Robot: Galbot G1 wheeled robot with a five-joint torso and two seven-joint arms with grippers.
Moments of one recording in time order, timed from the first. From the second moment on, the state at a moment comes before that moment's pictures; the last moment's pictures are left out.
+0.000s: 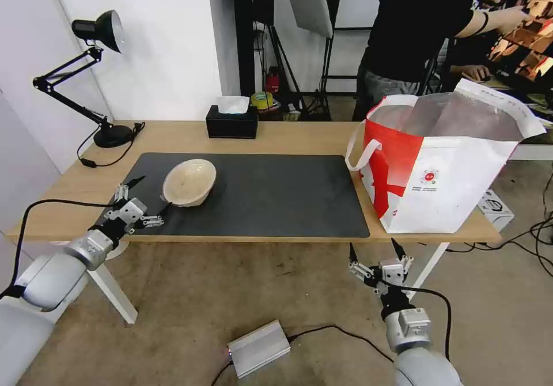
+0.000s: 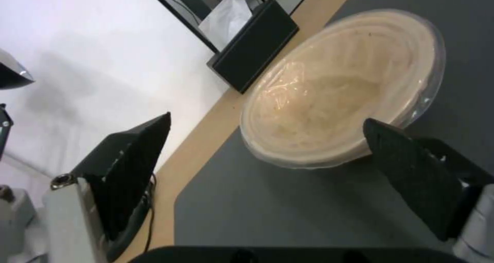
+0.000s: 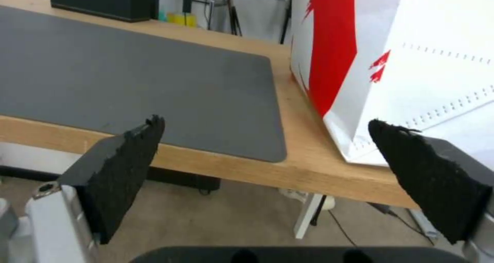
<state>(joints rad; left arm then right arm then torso) 1.17 -0.69 -0.49 -1.70 -0.06 -0.14 0.18 -1.55 1.09 0.29 2.04 0.13 0.04 0.39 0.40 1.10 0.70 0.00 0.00</state>
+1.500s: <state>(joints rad) 1.11 -0.71 -0.39 -1.79 -0.13 -0.11 0.18 -1.54 1.11 0.29 2.04 0.13 0.03 0.38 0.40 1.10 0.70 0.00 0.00</state>
